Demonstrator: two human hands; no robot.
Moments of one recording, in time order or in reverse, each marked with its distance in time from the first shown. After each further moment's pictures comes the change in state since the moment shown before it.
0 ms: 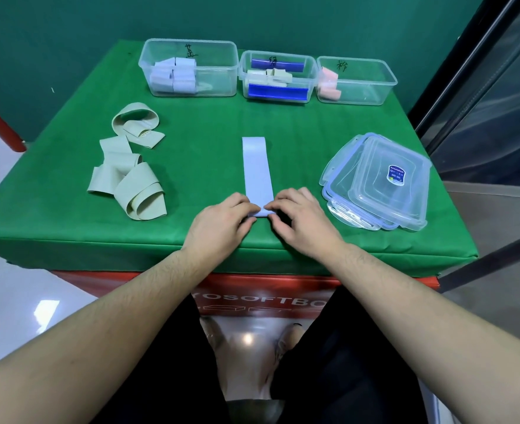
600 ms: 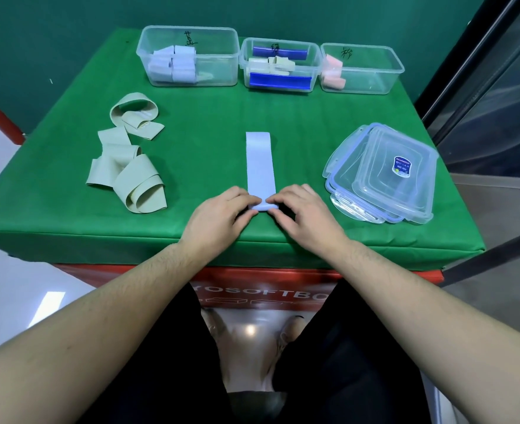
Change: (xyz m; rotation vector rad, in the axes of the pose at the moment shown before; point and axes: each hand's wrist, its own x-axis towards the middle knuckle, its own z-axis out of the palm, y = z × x) left_hand -0.002 -0.009 0.002 -0.073 -0.001 0.025; right_hand -0.004 0.001 0.002 0.069 0.012 -0.008
